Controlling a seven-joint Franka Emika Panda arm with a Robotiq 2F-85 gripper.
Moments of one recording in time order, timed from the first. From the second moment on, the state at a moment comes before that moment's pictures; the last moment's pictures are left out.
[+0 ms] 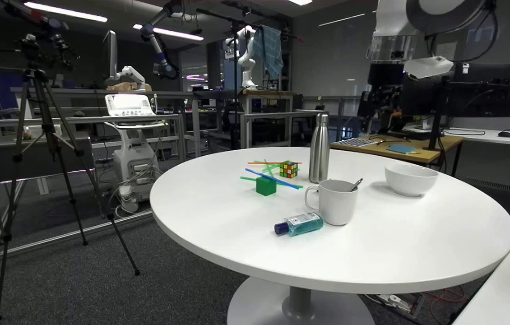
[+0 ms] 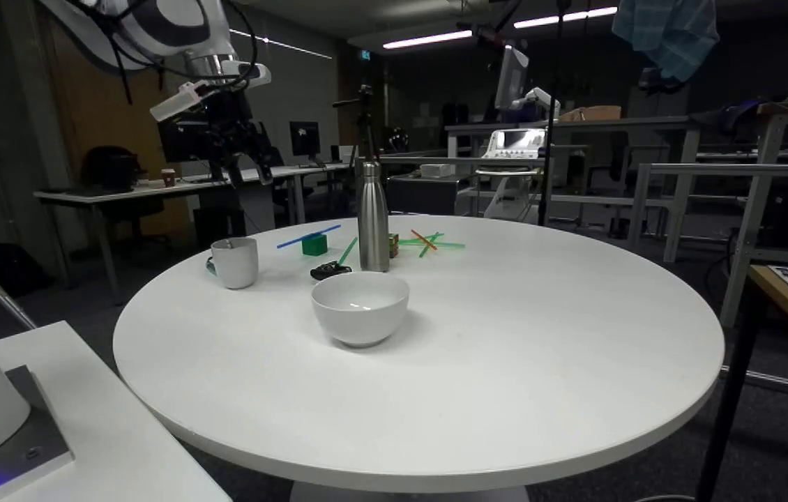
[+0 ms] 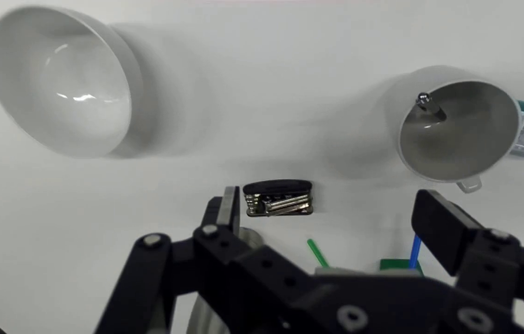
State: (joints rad) arm 0.00 -0.35 0.17 -2.63 -0.14 2.43 0.20
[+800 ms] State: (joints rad) arm 0.07 0.07 0.19 -2.27 -0.25 2.45 0.18
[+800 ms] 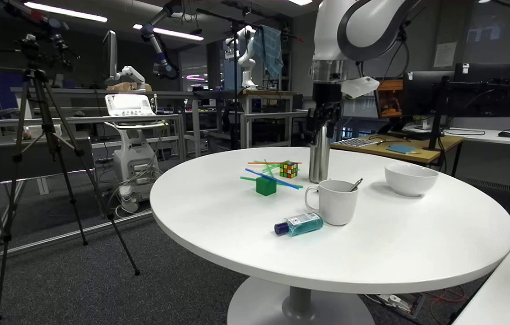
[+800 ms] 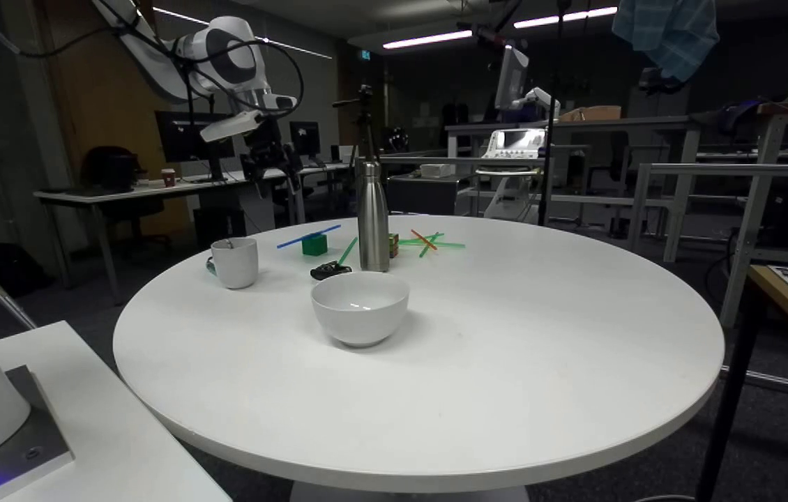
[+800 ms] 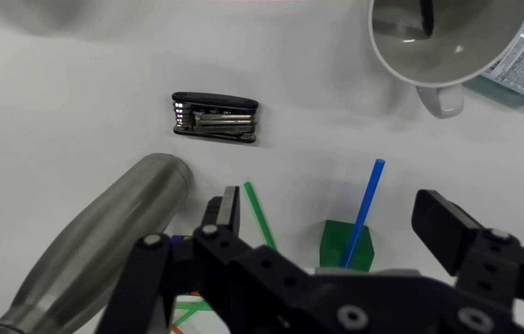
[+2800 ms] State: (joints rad) arm 0.23 0.52 0.08 -1.82 -0.27 2.31 0.21
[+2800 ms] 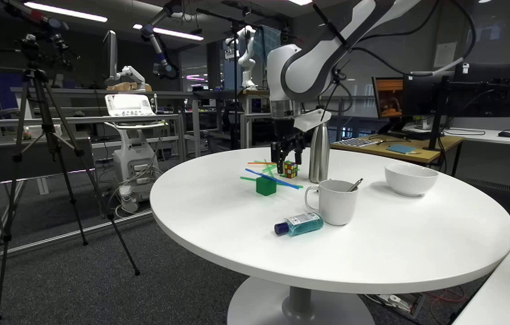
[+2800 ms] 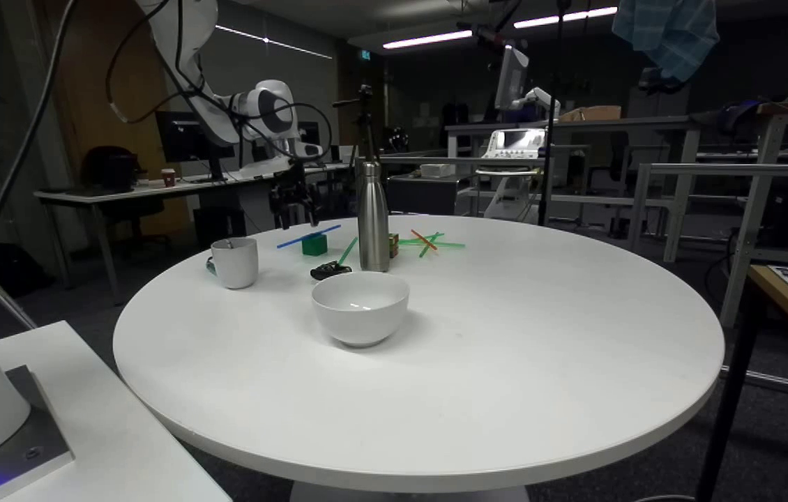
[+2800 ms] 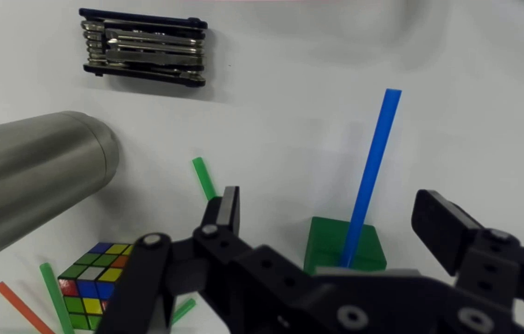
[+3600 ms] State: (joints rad) arm 0.26 0.59 0.08 -1.80 -0.25 2.30 0.21
